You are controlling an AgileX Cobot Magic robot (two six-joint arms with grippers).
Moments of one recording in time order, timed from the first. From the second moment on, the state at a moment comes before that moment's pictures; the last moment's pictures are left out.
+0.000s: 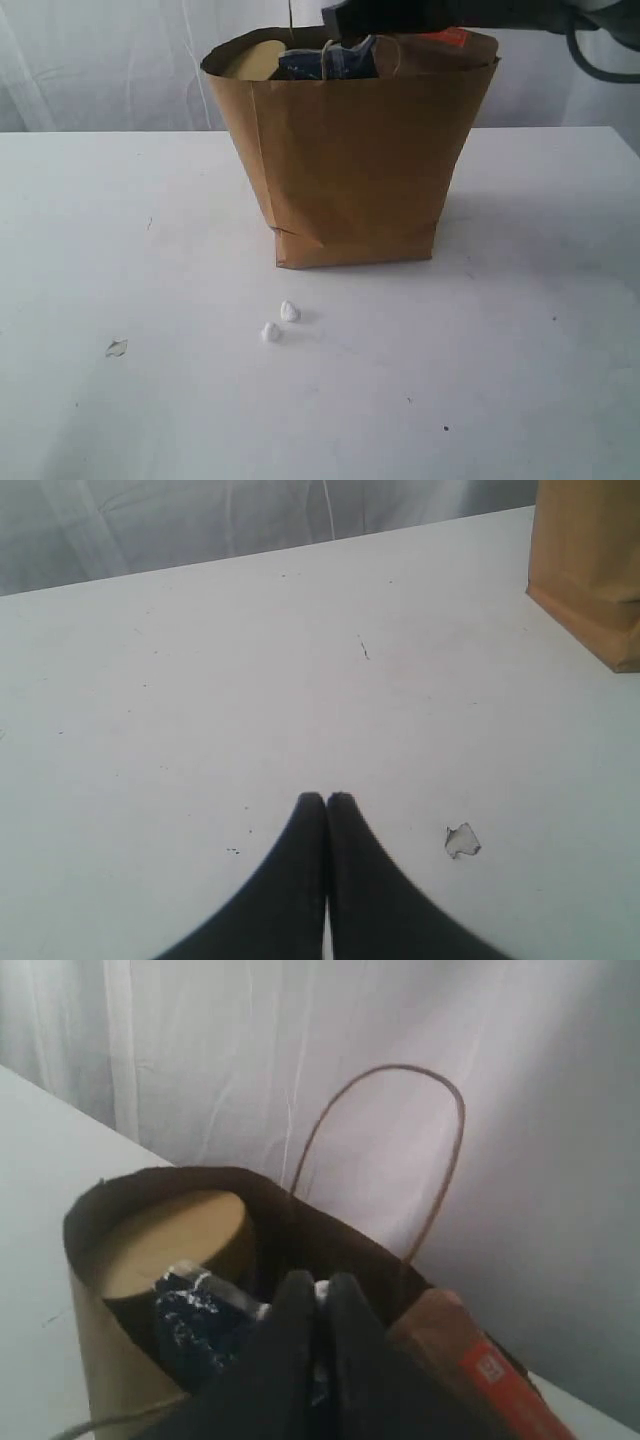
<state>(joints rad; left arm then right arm) -0.15 0.44 -0.06 -0.07 0.00 0.15 0.47 1.51 -1.29 0.50 0.12 -0.67</state>
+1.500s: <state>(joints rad) -0.15 0.44 -0.06 -0.07 0.00 0.15 0.57 1.68 -1.12 0.49 0.72 -0.70</state>
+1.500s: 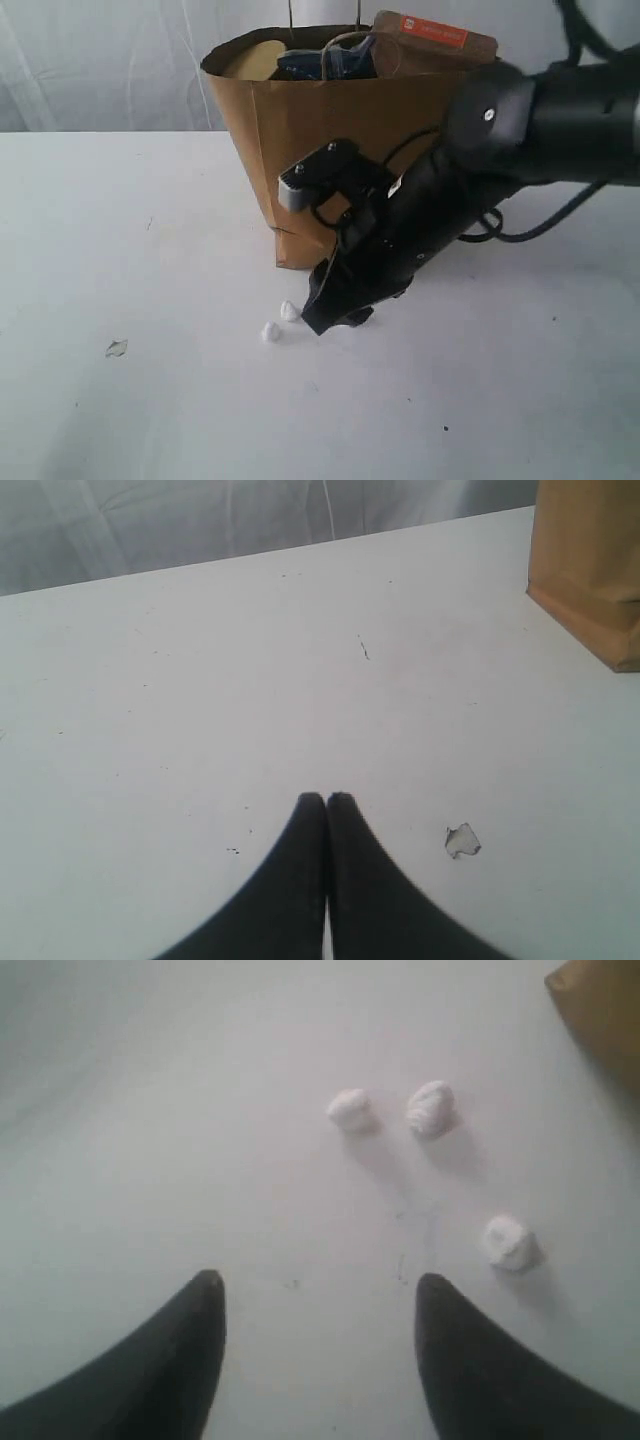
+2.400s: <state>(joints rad) -0.15 0.44 -0.06 -0.07 0.00 0.15 0.57 2.00 -1.12 0.45 0.25 -0.67</state>
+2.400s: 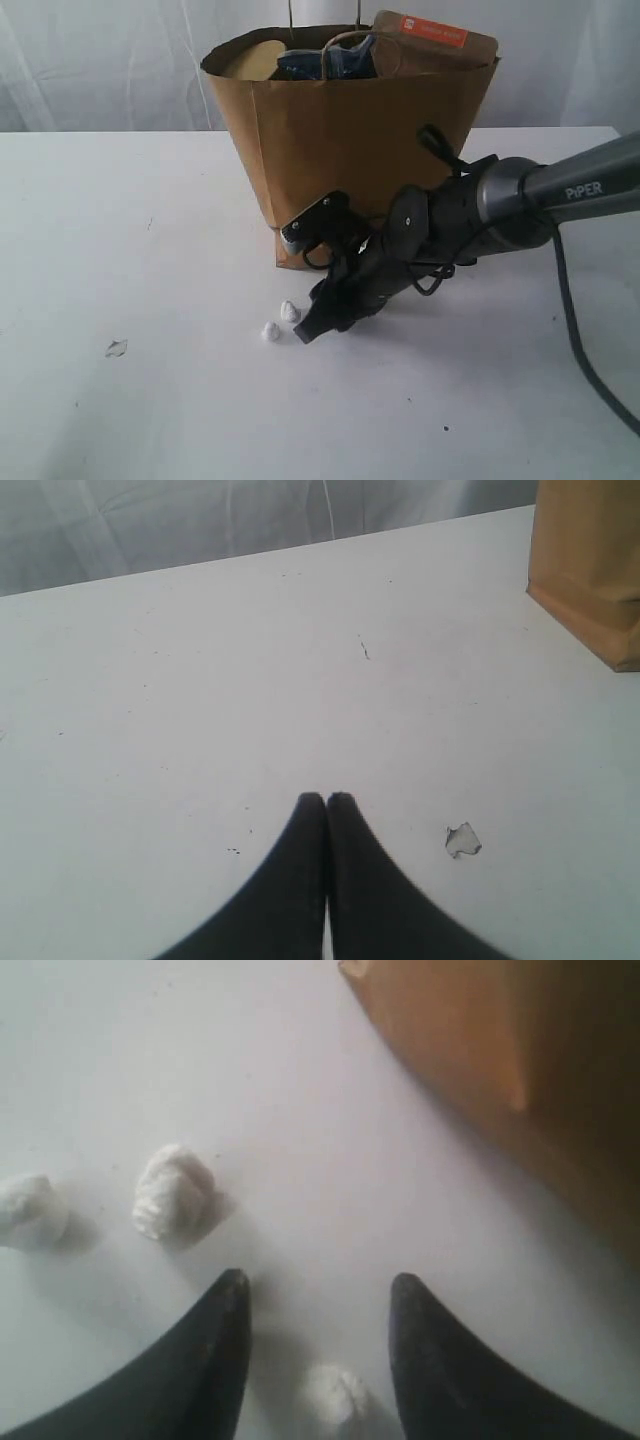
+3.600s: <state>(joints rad) -0.15 0.44 -0.06 -0.07 0.00 0.15 0.58 1.39 -1.33 0.87 0.36 -0.74</state>
